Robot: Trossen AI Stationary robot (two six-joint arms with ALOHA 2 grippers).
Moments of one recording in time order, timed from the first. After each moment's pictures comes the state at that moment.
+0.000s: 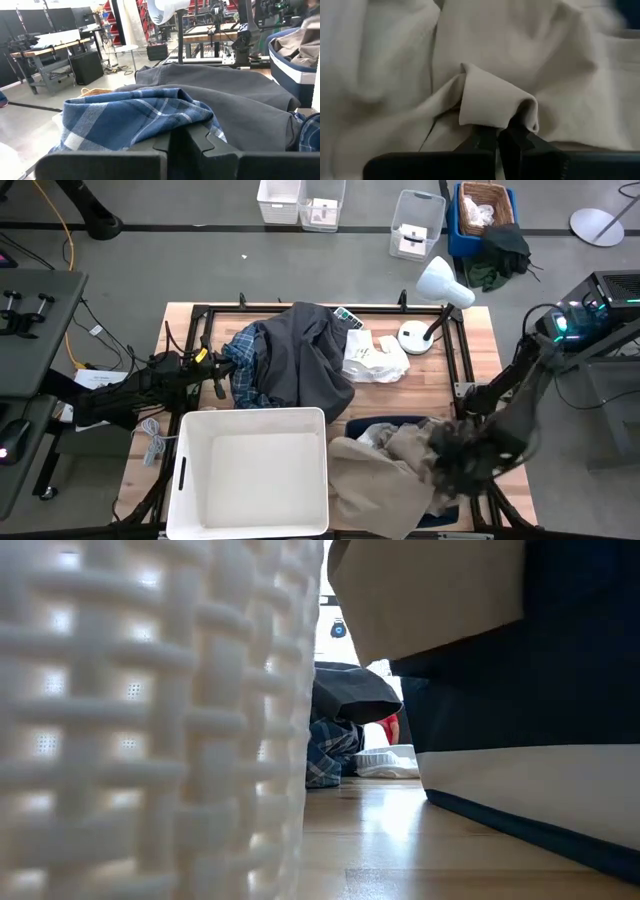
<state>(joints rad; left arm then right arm) 0.23 0.01 0.17 -0.24 -0.17 0.15 0.91 1.35 1.25 -1.18 0.17 1.48</state>
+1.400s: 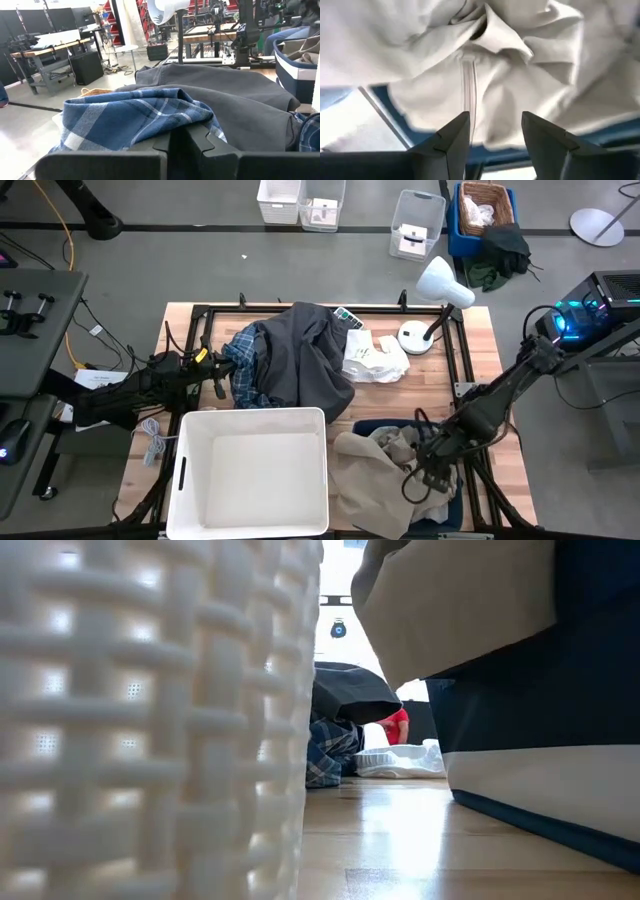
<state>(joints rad) 0.23 0.01 0.17 -0.24 -0.17 0.15 0.70 1.38 1.29 -1.24 -0.23 1.19</state>
